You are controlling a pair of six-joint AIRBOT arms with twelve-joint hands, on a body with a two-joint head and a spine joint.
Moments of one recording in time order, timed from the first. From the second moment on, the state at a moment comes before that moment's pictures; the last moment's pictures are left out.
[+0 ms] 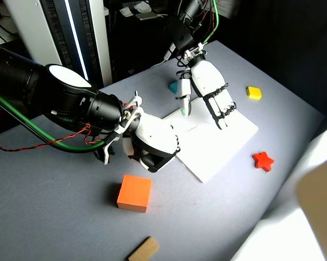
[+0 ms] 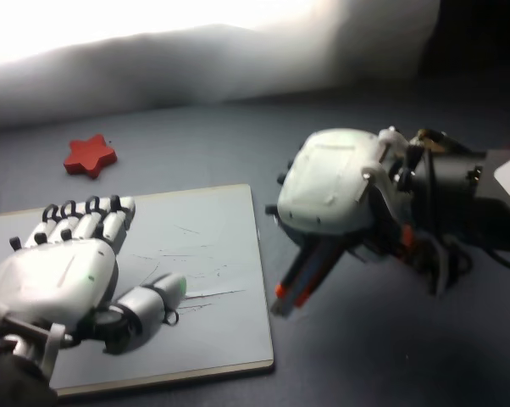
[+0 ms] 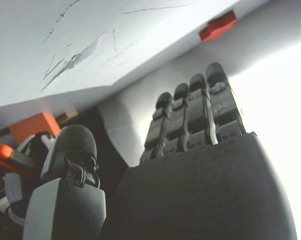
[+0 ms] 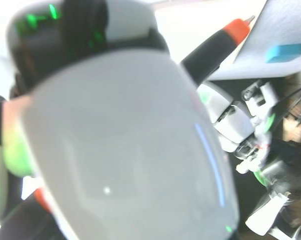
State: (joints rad) left arm 0.80 -1.06 0.69 -1.12 -1.25 1.66; right arm -0.31 -1.29 1.12 -2.02 -0.10 0.55
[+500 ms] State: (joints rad) left arm 0.75 -1.00 0.88 -1.17 -1.11 1.68; right arm -0.27 -1.43 1.22 -2.71 -0.29 1.31
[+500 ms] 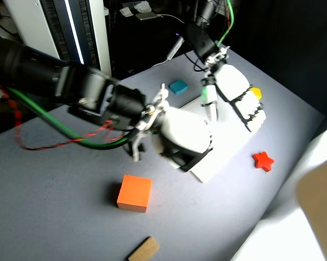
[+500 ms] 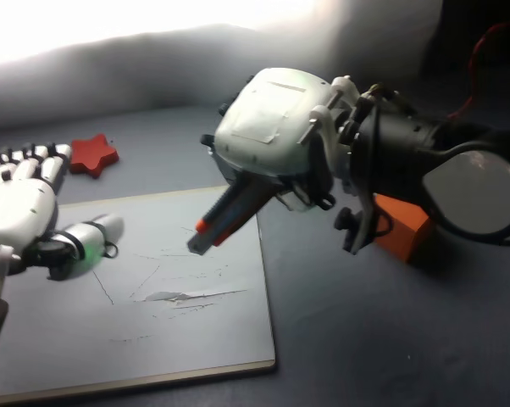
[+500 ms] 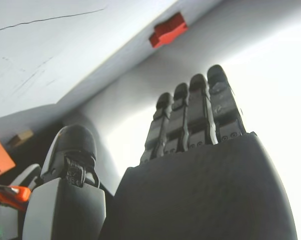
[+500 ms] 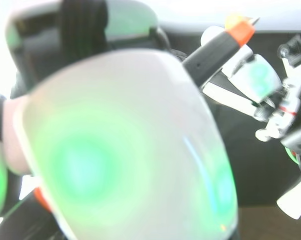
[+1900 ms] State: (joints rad) left arm 0.85 -0.92 1.03 -1.20 -1.00 1.59; right arm -0.35 -1.82 1.62 -2.97 -0.46 1.29
